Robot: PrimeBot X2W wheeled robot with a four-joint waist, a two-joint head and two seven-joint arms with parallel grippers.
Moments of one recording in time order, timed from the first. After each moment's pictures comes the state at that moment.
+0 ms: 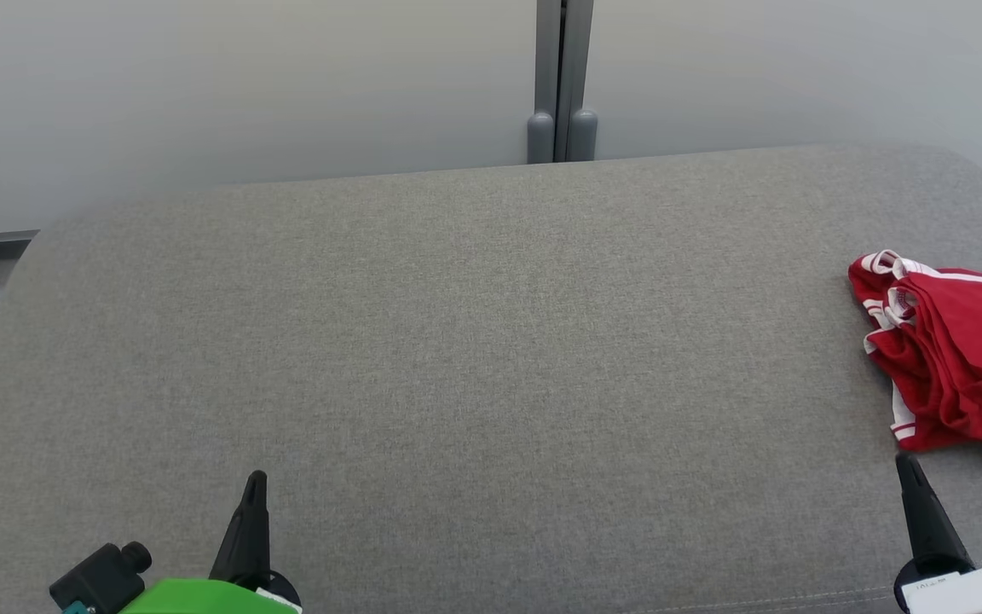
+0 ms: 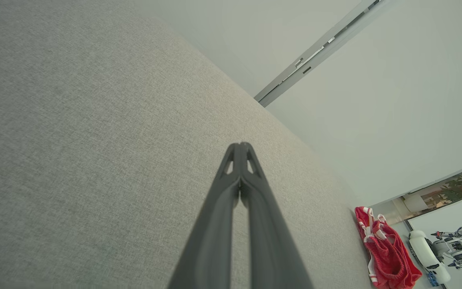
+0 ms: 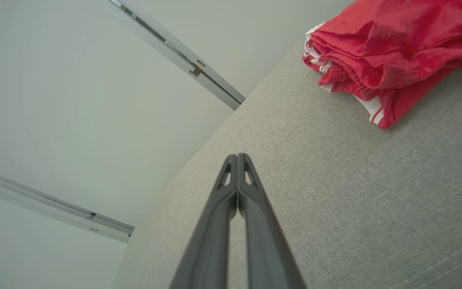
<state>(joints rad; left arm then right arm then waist) 0.11 0.19 -0.25 0.03 -1.01 0.07 -0.13 0.22 -0.06 -0.16 -0.09 0.93 0.13 0.04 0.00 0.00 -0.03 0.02</state>
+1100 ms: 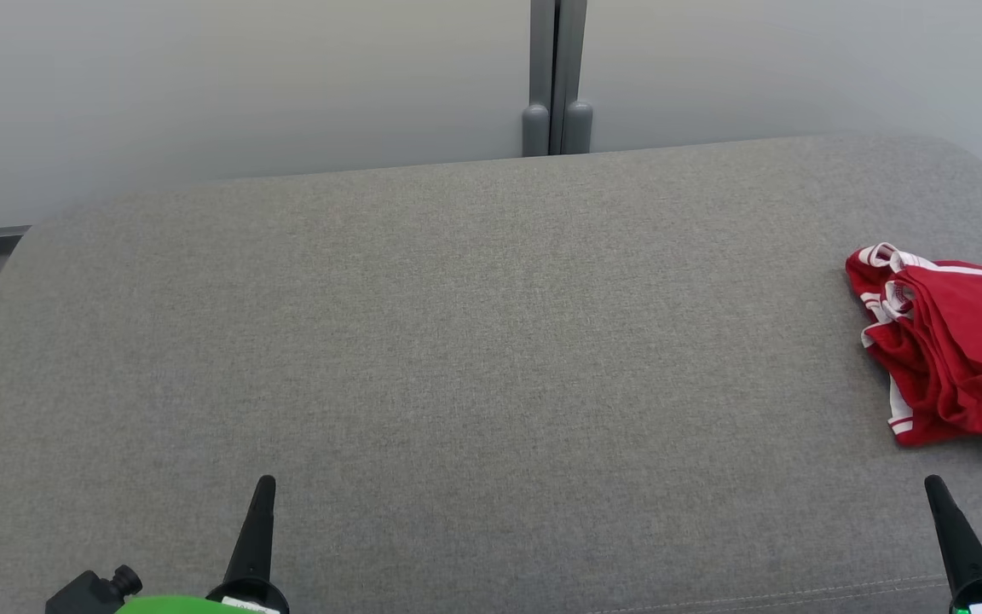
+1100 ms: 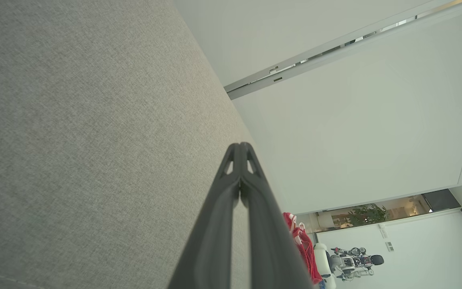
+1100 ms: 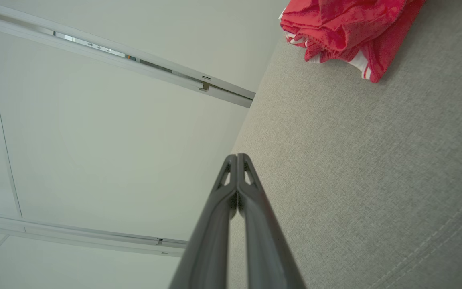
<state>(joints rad) 0.16 0.13 -0.18 -0.03 -1.29 -0.03 -0.06 0.29 -0.05 -0.22 -0.14 1.30 0.13 0.12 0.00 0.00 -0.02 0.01</state>
